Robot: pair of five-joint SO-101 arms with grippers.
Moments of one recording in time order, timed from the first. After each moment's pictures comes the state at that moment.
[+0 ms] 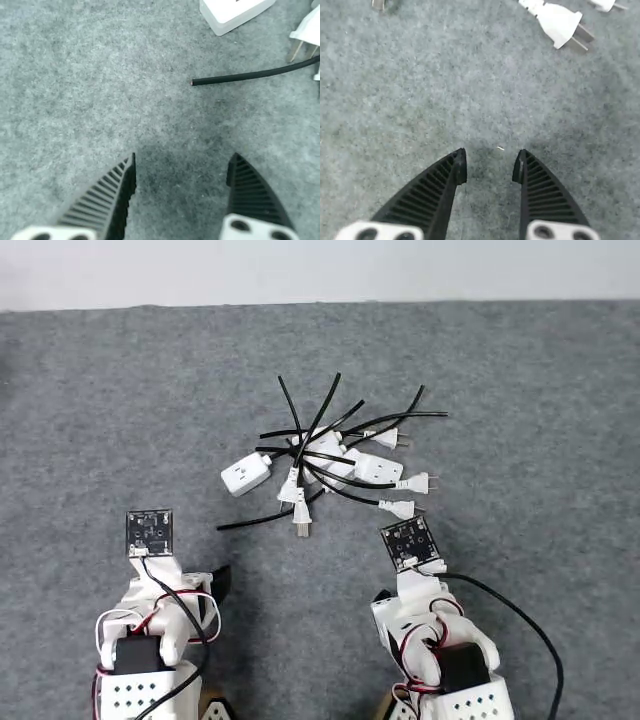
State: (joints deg) left arm -9.2 -90.7 97.4 62.0 4.9; right arm -17.3 -103.2 95.6 73.8 3.8
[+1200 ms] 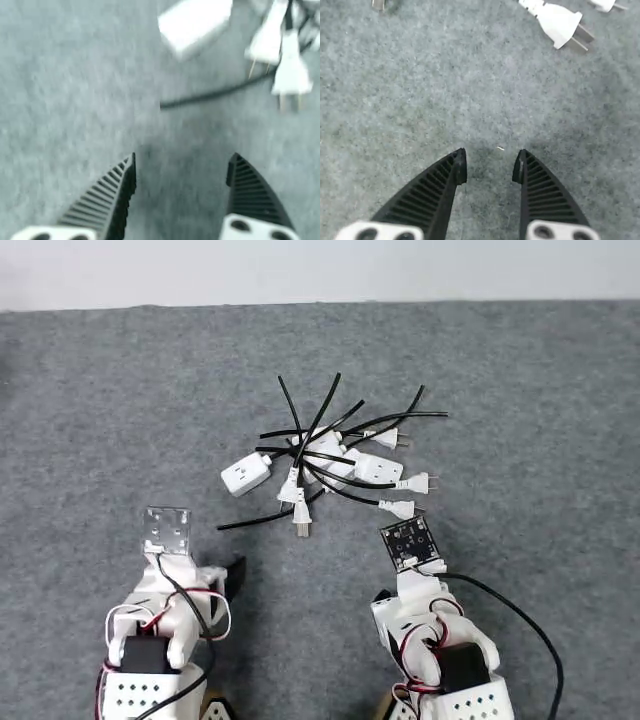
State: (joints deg) left arm -3.0 -90.7 97.4 56.0 4.9; right arm -17.3 -103.2 95.6 73.8 3.8
